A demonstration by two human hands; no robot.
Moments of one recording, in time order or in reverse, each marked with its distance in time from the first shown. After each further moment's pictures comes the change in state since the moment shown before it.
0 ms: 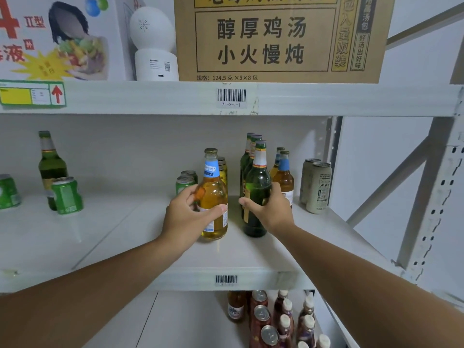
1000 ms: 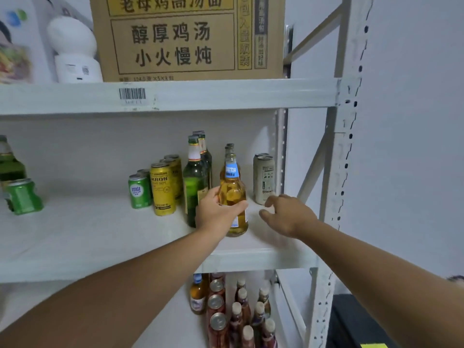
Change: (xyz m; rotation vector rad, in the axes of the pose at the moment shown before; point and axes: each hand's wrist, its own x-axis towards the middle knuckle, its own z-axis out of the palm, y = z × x) left_hand -0.033 0.023 0.225 0.069 0.087 -0.082; right_hand -0.039 0.086 -0.194 -0.706 -0.236 -0.091
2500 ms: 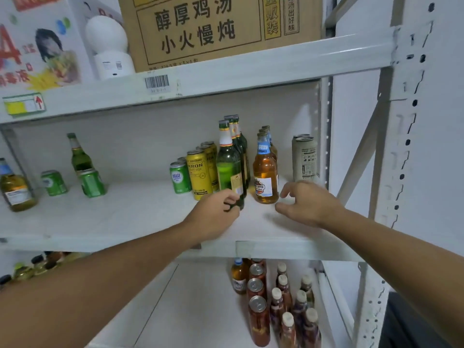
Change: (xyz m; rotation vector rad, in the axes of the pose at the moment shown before) left_hand -0.003 -0.007 -0.092 0.623 -0.296 0.128; right_hand 0.016 -0.018 0.013 0.153 -0.064 -0.145
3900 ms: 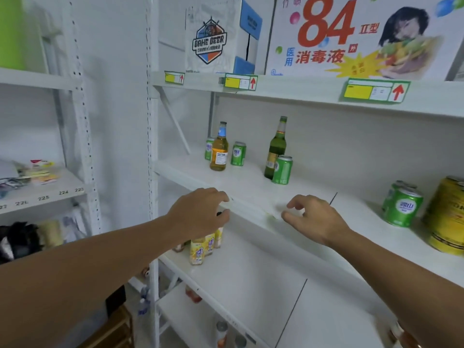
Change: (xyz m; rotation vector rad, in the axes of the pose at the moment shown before) left_hand -0.248 -0.388 -0.379 0.556 0.220 -0.355; right_hand 0.073 -0.521 0.222 0.083 -0.134 -0.399
